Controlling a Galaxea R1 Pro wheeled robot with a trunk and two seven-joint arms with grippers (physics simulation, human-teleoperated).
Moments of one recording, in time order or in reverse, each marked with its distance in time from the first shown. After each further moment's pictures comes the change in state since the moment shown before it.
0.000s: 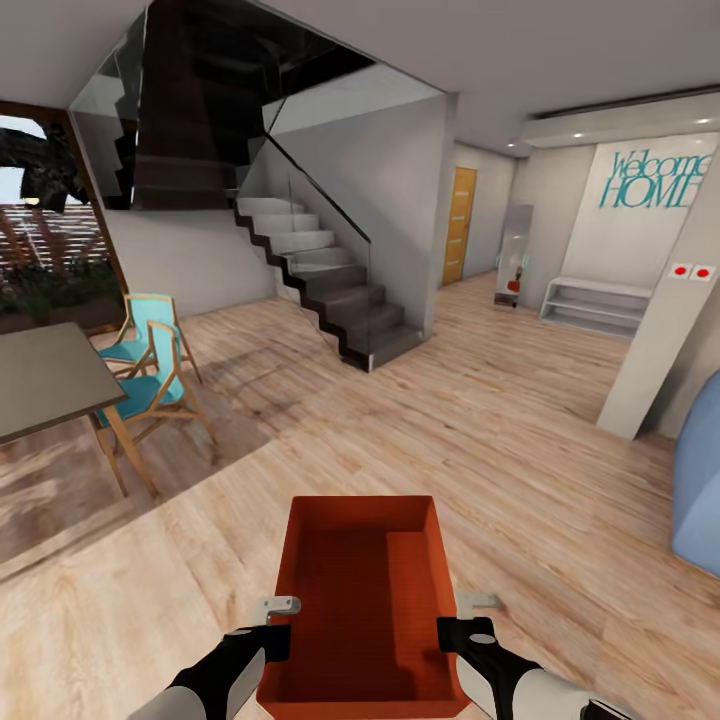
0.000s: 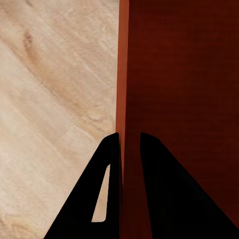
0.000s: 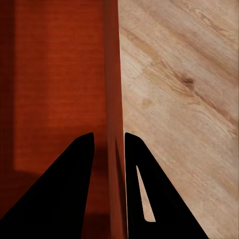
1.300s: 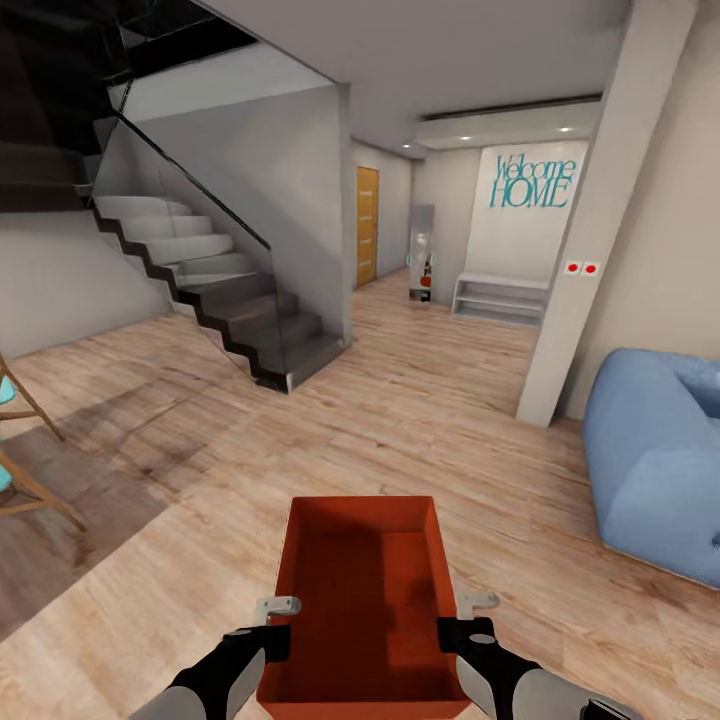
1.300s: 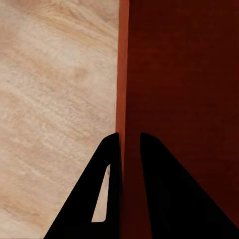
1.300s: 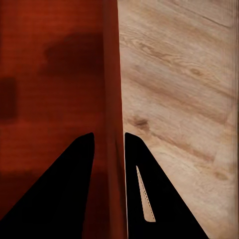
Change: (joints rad) left arm 0.000 0.000 0.000 0.002 0.000 0.000 0.000; right arm 0.000 0.001 0.001 0.000 -0.001 0.003 -0.002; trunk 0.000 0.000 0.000
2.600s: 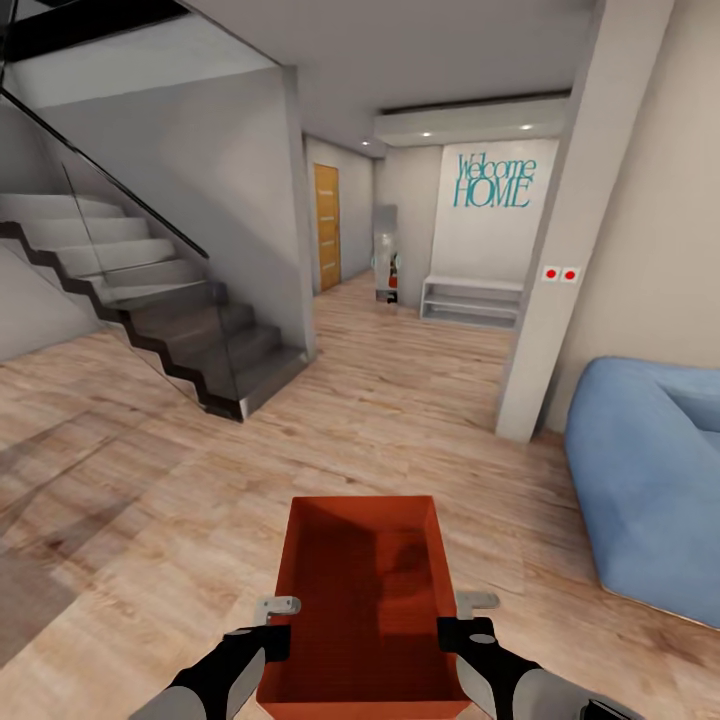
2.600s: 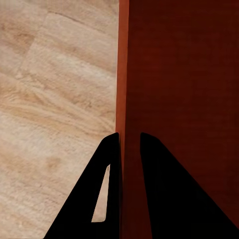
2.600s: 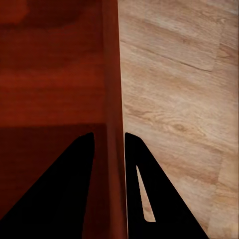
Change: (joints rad) left arm 0.000 0.000 0.000 -0.001 0.000 0.001 0.000; right arm 0.000 -0.001 0.001 -0.001 -0.002 0.000 0.000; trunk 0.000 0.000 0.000
